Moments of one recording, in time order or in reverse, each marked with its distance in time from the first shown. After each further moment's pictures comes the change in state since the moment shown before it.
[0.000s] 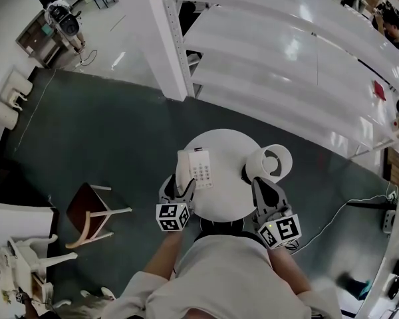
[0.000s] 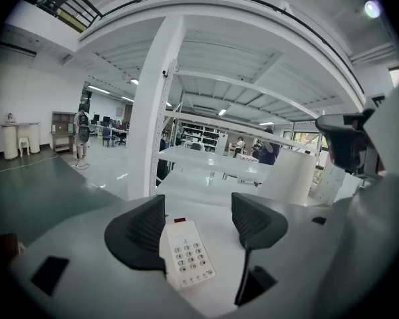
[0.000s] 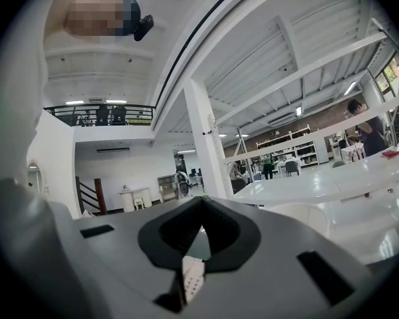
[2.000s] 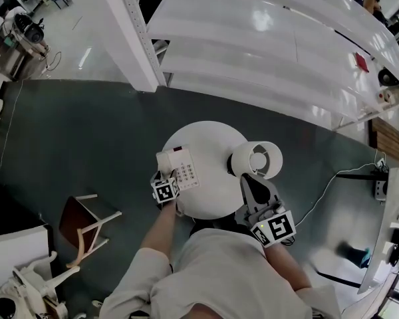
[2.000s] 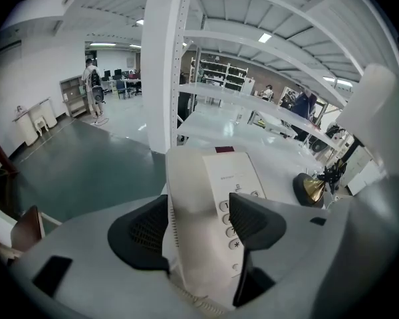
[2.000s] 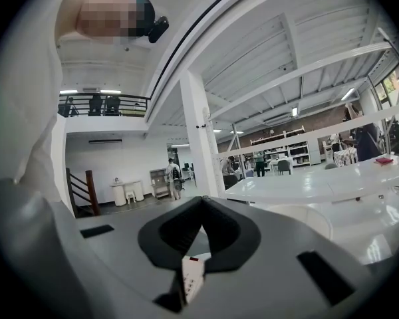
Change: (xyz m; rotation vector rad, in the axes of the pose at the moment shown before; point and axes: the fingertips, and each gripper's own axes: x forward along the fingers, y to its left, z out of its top) left arm 0.128 0.093 -0.169 -0.068 0.512 0.183; right arm 0.022 -0.016 -0.006 -0.034 0.054 -0.065
